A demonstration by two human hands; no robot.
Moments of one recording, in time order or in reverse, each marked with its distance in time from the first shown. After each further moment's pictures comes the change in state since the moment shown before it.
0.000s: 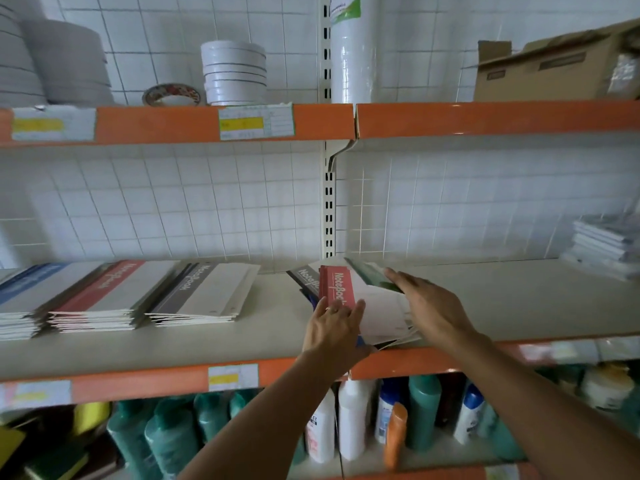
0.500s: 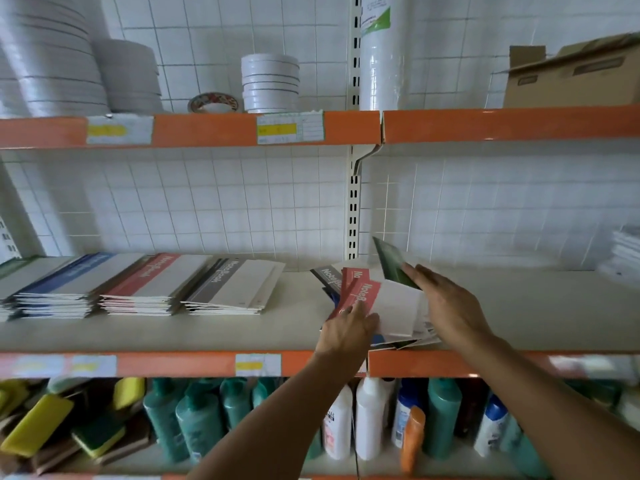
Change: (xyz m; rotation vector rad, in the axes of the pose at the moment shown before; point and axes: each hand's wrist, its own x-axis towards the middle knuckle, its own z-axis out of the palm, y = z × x) left_hand -0.027 0.002 -0.024 -0.063 0.029 -0.011; right_hand -0.006 -0.009 -0.010 -0.008 0.027 -0.021
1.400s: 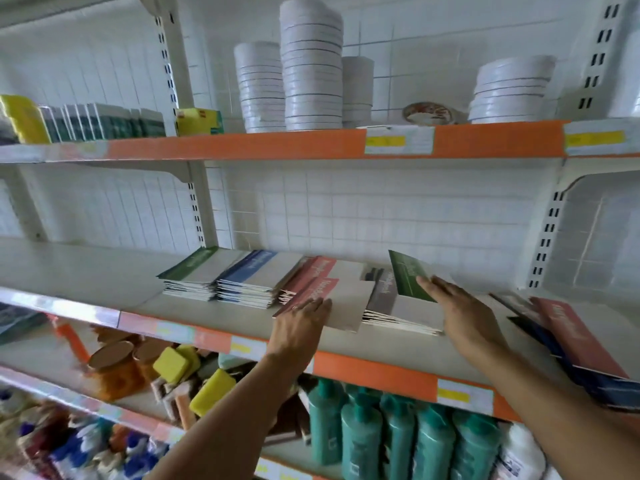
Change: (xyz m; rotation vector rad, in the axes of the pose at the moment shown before) left_hand -0.184 -0.322 -0.049 0.103 0.198 -0.358; right_hand 0.079 -0.282 0.035 0.196 0.036 -0.198
